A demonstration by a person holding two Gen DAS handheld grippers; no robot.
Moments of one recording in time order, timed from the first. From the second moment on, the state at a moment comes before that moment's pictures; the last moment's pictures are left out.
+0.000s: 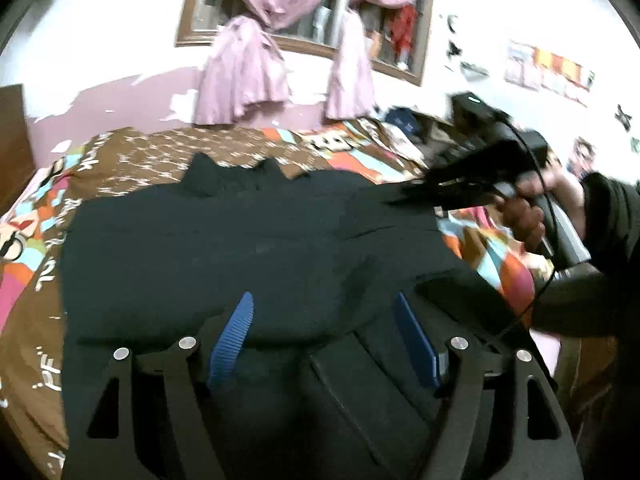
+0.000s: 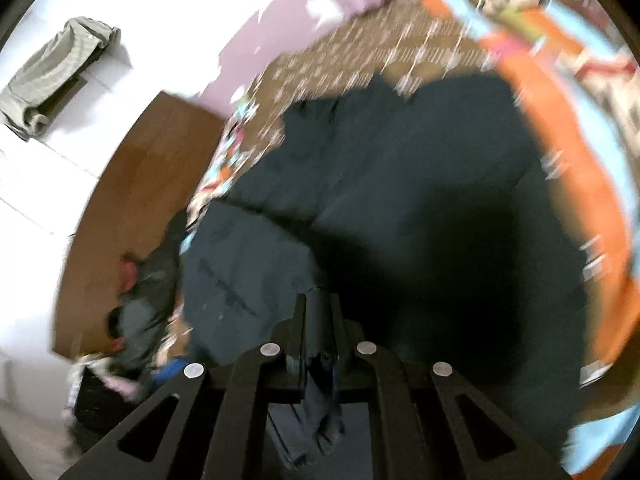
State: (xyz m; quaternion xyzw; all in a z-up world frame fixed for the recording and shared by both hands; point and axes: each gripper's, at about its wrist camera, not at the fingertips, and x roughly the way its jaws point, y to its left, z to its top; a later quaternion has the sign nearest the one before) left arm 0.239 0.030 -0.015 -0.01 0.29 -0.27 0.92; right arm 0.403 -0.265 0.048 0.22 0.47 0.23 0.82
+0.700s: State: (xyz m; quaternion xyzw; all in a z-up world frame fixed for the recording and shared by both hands) left arm 0.381 0.055 -0.019 -0.04 0.39 -0.07 0.92; right arm 0.430 -0.240 0.014 -0.01 0.39 0.13 0.91
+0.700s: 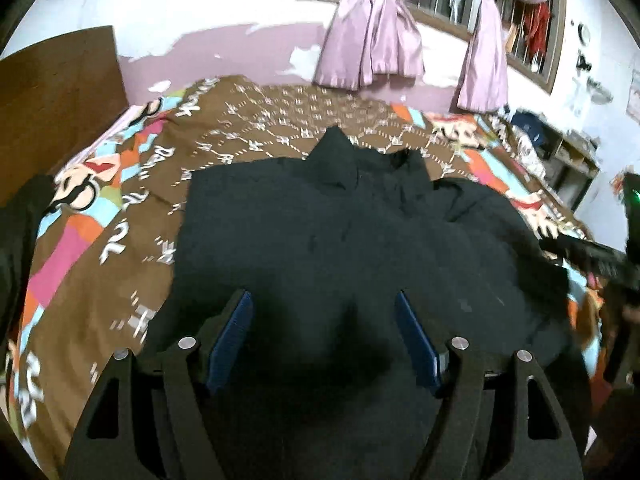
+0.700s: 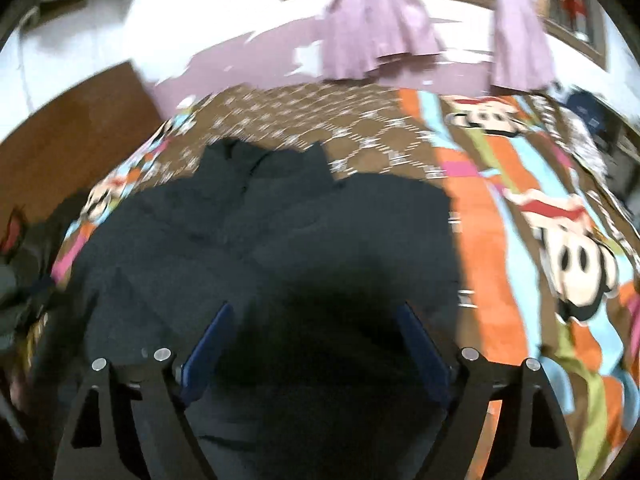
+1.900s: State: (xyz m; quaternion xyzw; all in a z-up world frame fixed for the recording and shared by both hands) left arm 0.559 0.077 -0.024 -0.08 0.35 -0.11 0.93; right arm 0.615 -0.254 0.002 0.12 0.40 0.13 0.90
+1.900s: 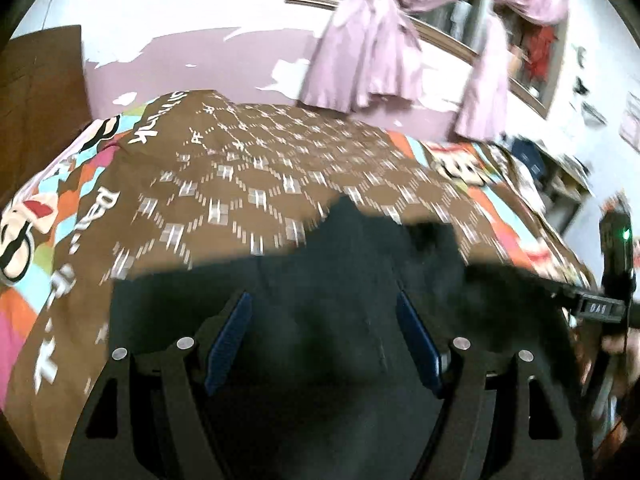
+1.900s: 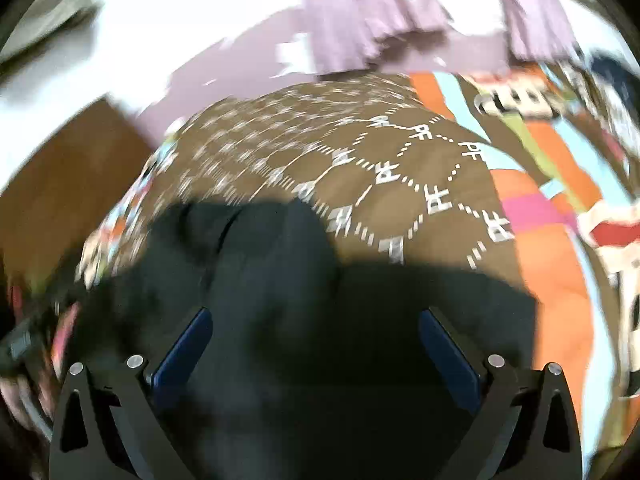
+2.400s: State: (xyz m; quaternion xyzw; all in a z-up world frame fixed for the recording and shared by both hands) left arm 0.637 0.088 -0.061 -0.19 0.37 -0.09 0.91; right arm 0.656 -0.256 -0.021 0.21 0.38 0.15 0.88
